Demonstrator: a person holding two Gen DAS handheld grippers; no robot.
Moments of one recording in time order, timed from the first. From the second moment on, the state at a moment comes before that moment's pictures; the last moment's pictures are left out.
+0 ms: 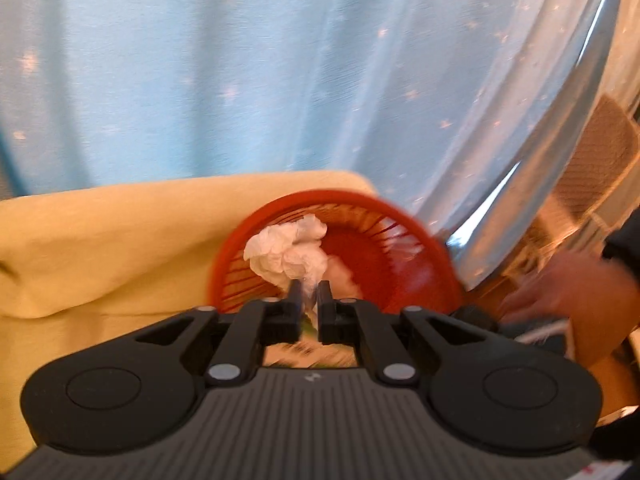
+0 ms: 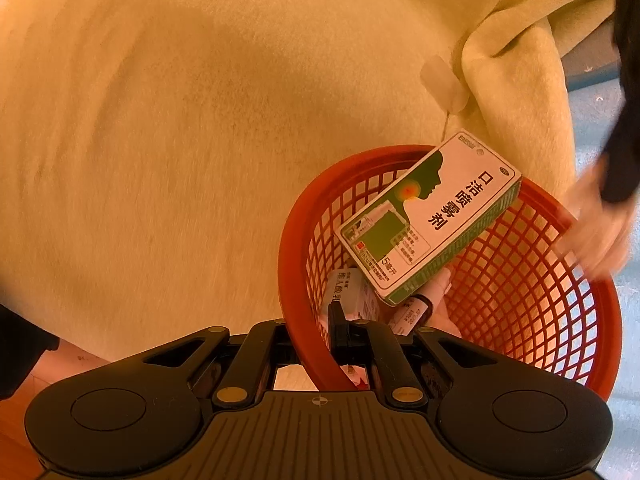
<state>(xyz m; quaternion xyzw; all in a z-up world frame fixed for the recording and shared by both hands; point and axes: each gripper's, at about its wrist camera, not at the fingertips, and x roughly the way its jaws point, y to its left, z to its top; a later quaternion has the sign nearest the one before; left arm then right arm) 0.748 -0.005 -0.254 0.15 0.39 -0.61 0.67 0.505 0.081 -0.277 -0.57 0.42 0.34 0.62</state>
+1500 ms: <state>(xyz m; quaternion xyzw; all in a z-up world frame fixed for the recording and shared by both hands) 0.905 0.043 -0.414 0.26 0.44 -0.38 0.77 0.522 0.092 -0.274 -0.55 0.44 0.34 0.62</state>
